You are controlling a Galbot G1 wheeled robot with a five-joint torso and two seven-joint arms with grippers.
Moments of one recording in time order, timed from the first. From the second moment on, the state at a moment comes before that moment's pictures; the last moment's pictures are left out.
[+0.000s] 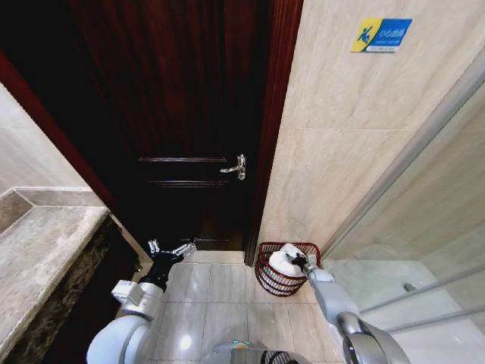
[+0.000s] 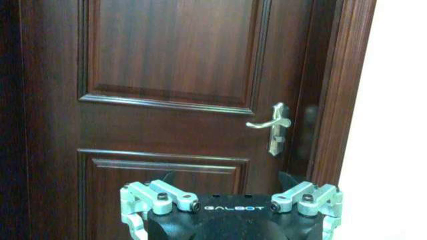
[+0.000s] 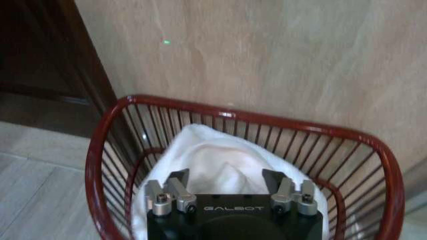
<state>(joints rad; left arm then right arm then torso) 1.78 -1.46 -0.68 -2.42 -0.27 0.16 0.12 -0.68 1.33 0.51 0.44 -0.06 0.09 -0.37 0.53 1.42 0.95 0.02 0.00</state>
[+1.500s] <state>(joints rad) 1.78 -1.46 -0.68 -2.42 -0.27 0.16 0.12 -1.61 1.34 0.77 2.19 0.49 0.06 -0.18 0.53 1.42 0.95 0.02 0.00</state>
